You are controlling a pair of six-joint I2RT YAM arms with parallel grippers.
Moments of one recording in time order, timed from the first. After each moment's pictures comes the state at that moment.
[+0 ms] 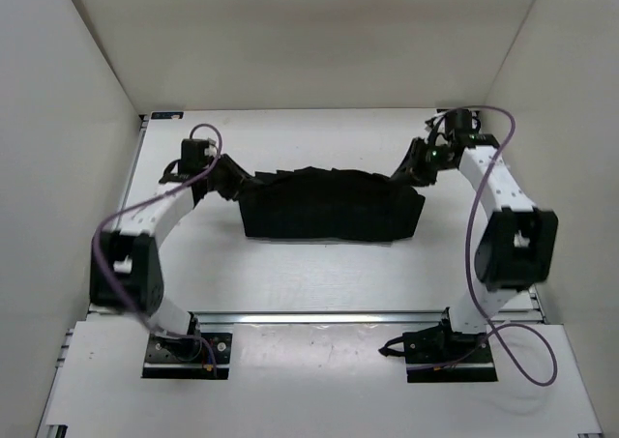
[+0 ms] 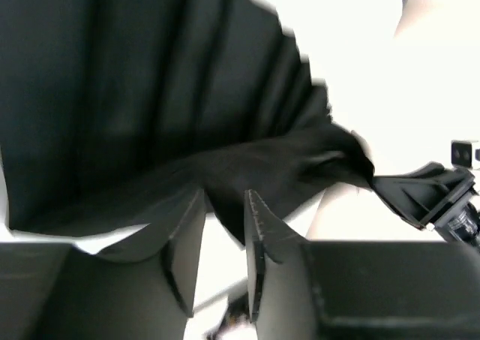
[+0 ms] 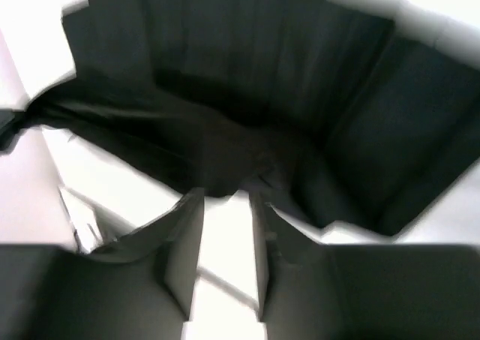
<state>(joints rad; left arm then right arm) -0.13 1.47 0.99 -0.28 0.46 -0.94 0.00 1.63 1.37 -0.79 -0.58 0.36</state>
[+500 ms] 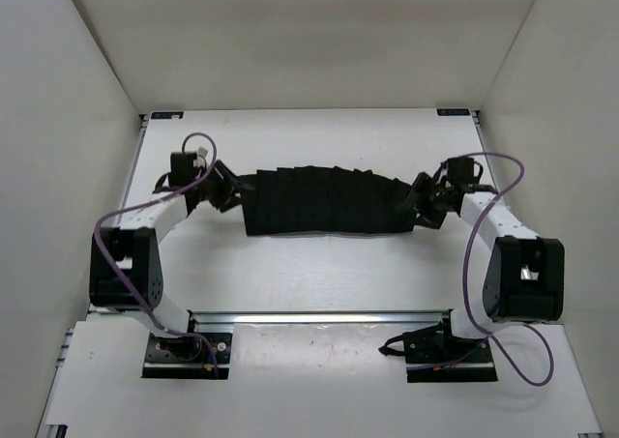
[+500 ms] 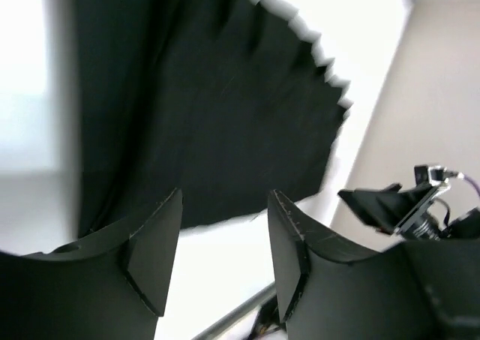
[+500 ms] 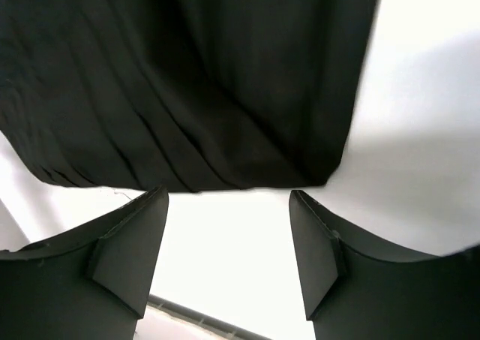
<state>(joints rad) -0.02 1.62 1.00 -0.13 0.54 -0.83 -0.05 1.51 1.00 -0.49 -0.38 0.48</state>
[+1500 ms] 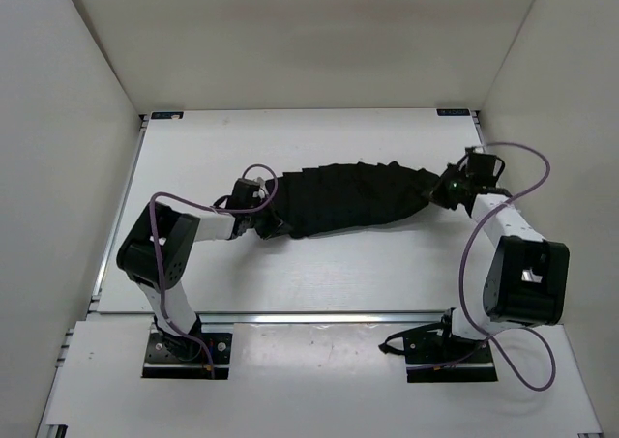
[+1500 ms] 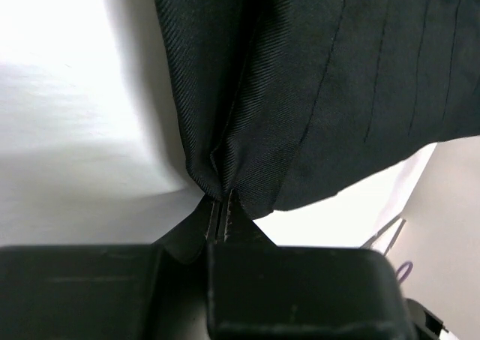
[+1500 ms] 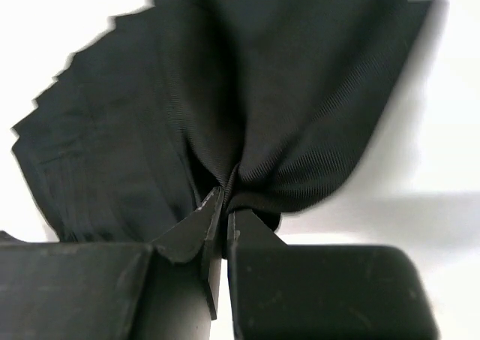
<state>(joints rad) -0.39 1.76 0.77 0.14 0.36 -0.90 -0.16 1.47 0.86 -0.20 -0.33 0.52</state>
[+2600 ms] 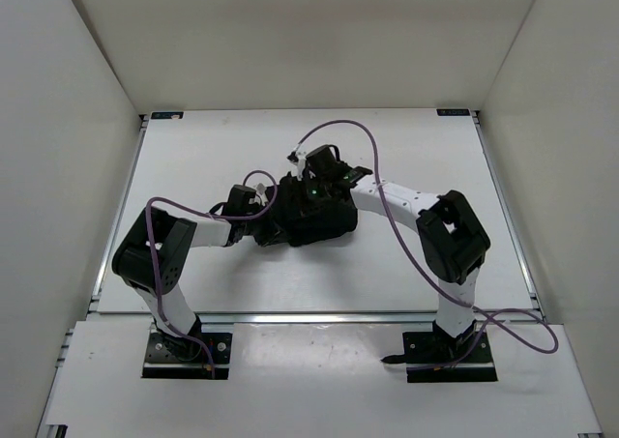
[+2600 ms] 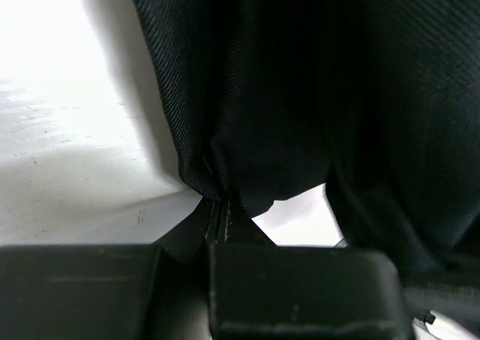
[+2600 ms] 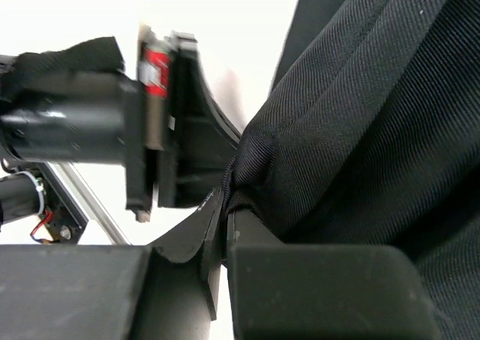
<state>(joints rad) -0.40 1.72 0.69 0.18 0.45 -0.85 0.70 1.89 1.38 -0.29 -0.42 0.36</state>
